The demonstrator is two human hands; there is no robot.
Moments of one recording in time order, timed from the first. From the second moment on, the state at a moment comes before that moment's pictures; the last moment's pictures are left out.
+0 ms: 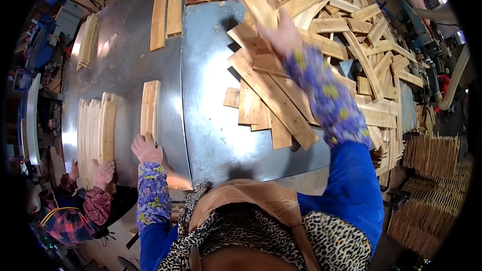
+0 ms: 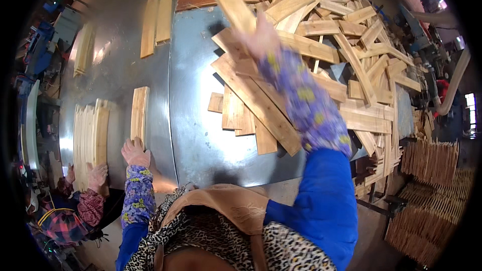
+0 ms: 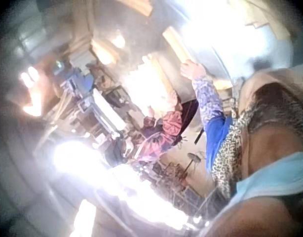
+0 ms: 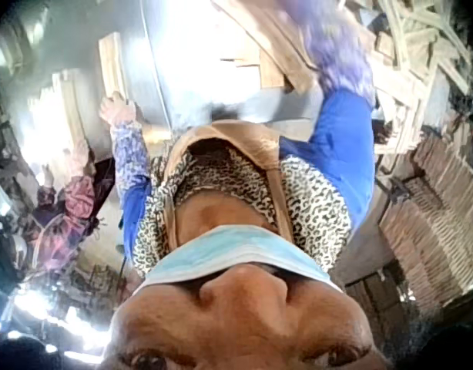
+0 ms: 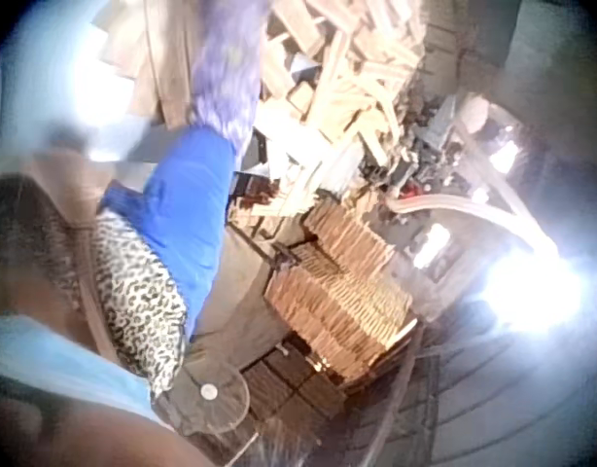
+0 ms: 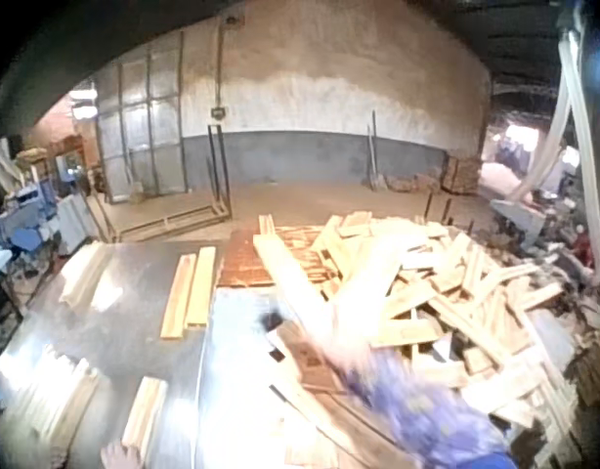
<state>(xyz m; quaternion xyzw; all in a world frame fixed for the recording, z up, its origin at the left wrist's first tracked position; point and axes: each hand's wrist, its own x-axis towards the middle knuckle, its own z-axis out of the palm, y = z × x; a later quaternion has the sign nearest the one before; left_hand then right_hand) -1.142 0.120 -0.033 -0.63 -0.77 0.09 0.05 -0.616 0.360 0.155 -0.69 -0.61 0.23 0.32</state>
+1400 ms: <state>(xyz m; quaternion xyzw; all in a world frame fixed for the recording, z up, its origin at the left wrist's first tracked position) -0.929 0.204 -0.036 -0.09 -0.53 -0.41 -0.74 -0.501 0.200 0.061 -0.72 -0.67 0.18 -0.05</state>
